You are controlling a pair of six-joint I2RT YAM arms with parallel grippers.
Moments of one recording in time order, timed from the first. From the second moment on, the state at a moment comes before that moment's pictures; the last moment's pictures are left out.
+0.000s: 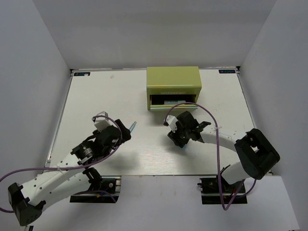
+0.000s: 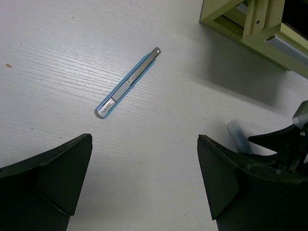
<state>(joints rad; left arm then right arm) -0.85 0.72 0.63 -0.63 -0.59 -1.00 0.70 1.46 0.70 -0.27 -0.17 -0.32</state>
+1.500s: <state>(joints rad) -0.85 0.97 0.69 -0.64 -0.48 -0.82 0.56 1.51 1.21 -0.29 -0.24 -0.94</state>
